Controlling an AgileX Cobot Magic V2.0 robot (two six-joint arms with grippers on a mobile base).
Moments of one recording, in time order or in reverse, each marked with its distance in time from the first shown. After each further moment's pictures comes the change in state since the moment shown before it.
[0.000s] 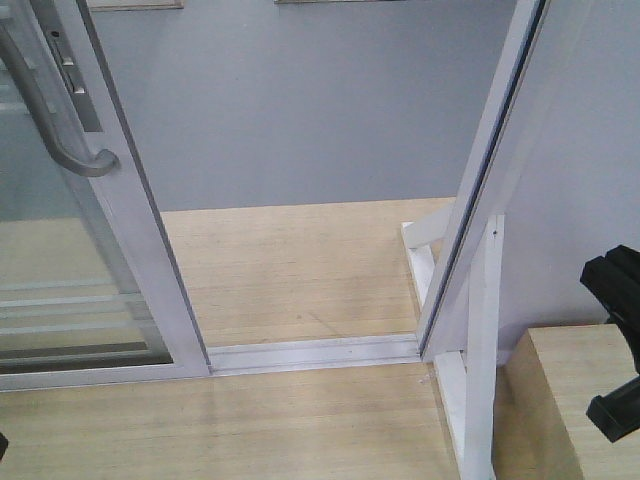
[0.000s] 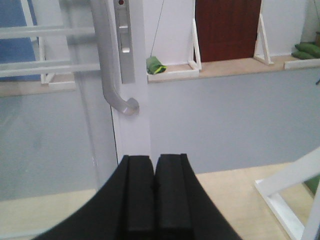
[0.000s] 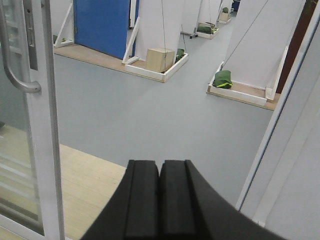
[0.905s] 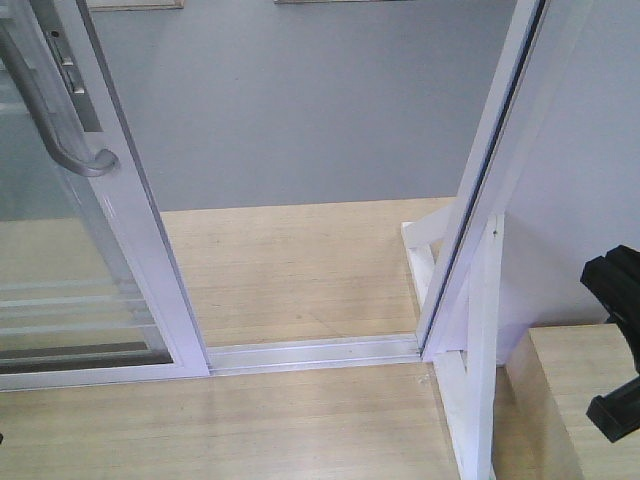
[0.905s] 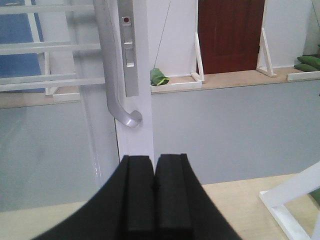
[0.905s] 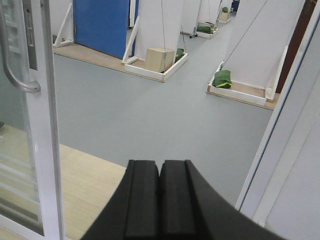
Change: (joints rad) left arm 0.000 0.000 0.000 0.004 -0.030 0.003; right arm 0.000 0.000 0.000 0.000 0.000 0.000
